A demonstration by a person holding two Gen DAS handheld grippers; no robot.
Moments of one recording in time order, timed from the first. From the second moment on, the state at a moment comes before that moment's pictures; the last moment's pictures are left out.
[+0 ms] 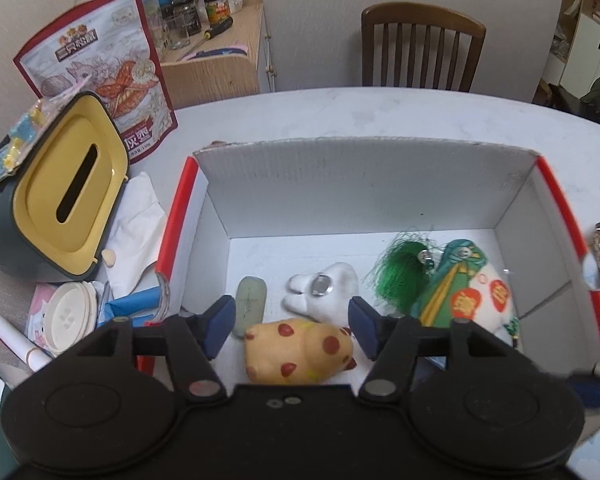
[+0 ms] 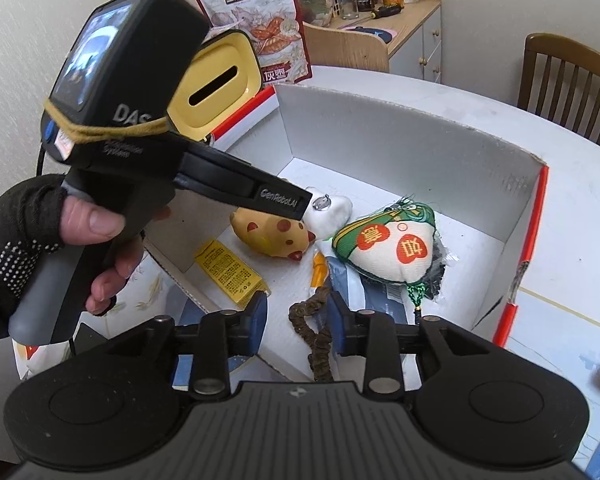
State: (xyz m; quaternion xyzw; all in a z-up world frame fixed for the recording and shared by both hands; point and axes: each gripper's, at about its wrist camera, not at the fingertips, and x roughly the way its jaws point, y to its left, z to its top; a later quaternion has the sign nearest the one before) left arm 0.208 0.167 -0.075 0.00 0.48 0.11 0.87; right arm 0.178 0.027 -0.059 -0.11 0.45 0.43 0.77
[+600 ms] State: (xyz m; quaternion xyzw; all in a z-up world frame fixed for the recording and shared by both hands) left arm 0.158 0.124 -0.025 0.00 0.43 0.07 0.90; right arm 0.167 -0.017 -0.019 -0.09 0.41 0.43 0.80
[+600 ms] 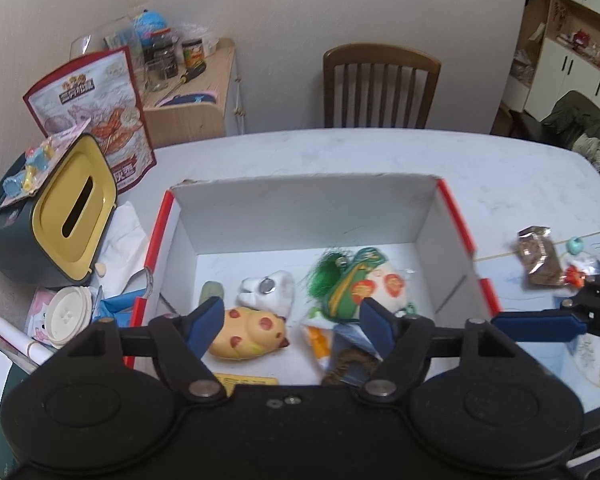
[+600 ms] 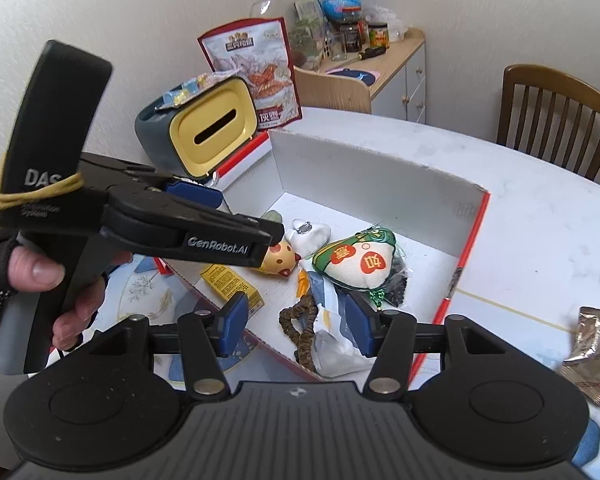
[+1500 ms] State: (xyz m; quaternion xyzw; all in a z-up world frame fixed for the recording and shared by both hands) left arm 0.123 0.034 0.000 -0.02 0.40 0.01 0.92; right arm 0.141 -0.161 0.007 -0.03 0.37 0.42 0.83
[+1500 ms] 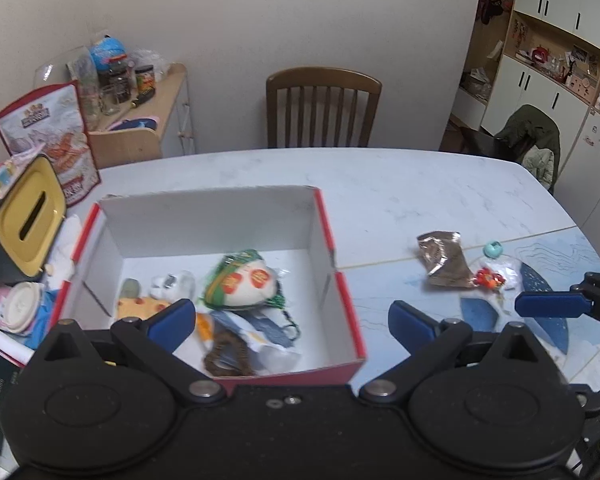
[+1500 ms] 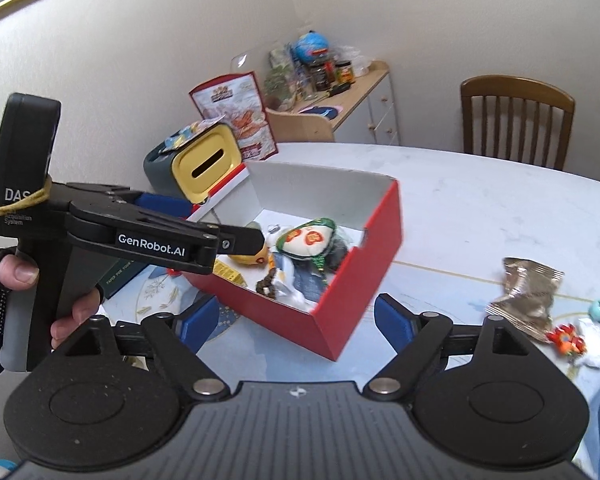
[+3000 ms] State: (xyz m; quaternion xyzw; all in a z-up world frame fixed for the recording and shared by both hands) left arm 0.308 -0.152 -0.103 0.01 0.49 -0.02 0.87; right arm 0.311 -0.354 -0.101 0.03 0.46 0.16 0.87
